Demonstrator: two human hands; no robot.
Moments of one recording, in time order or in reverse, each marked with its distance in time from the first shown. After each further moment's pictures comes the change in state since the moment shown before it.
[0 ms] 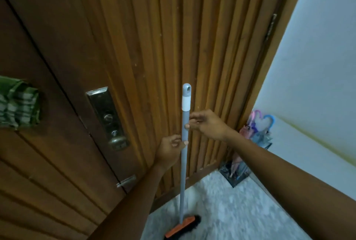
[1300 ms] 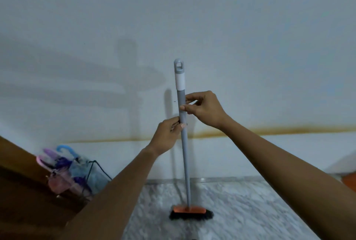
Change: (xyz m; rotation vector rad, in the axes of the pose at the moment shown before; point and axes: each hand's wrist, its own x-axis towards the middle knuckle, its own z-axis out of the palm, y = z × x) left_hand -0.090 0.271 0.729 0.045 -1.149 0.442; right_hand -0.578 0.205 -0.472 -0.161 1.211 0.490
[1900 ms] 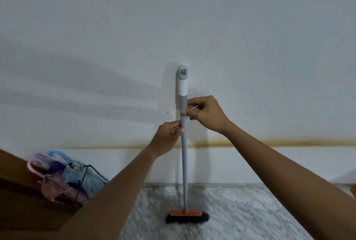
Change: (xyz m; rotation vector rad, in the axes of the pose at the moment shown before) left_hand 0.070 -0.009 0.027 0.070 -0.048 -0.083; right_hand 0.056 0.066 -0.026 0.179 -0.094 0.105
